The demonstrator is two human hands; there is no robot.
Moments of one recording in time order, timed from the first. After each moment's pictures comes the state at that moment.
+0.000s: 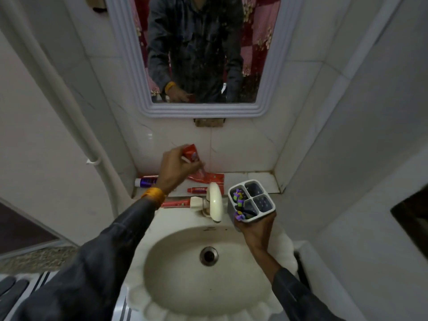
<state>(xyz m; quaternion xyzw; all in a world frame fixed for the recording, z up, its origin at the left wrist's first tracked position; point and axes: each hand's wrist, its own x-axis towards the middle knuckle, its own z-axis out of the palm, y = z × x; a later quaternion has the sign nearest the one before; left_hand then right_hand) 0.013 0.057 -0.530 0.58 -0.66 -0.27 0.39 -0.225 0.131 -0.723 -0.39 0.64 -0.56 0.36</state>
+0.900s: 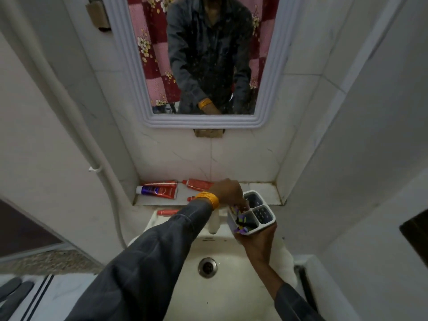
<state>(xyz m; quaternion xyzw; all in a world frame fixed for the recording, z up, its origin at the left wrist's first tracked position) -0.105 0.026 -0.561 0.55 -0.79 -0.28 -0.02 -0.241 0.117 -0.752 -0.39 0.65 -0.54 0.36</state>
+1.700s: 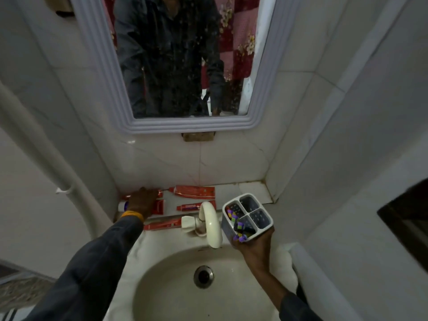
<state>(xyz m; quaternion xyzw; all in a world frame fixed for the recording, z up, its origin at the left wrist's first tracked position) 0.101 -0.027 -0.672 0.72 -0.67 -0.16 0.00 -0.233 0.125 -0.742 -0.39 0.64 -0.55 0.37</state>
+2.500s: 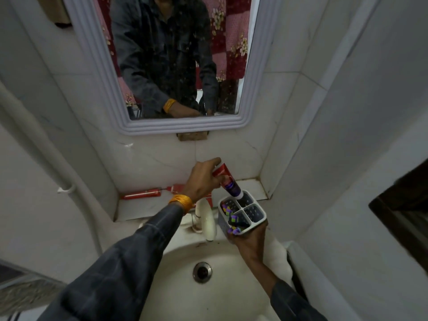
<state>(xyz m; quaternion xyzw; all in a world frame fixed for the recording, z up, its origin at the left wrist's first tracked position) -0.066 0.017 -0.532 0.51 -0.77 -0.27 0.27 -0.224 0.123 -0.731 -0.37 0.61 -0.60 0.35</state>
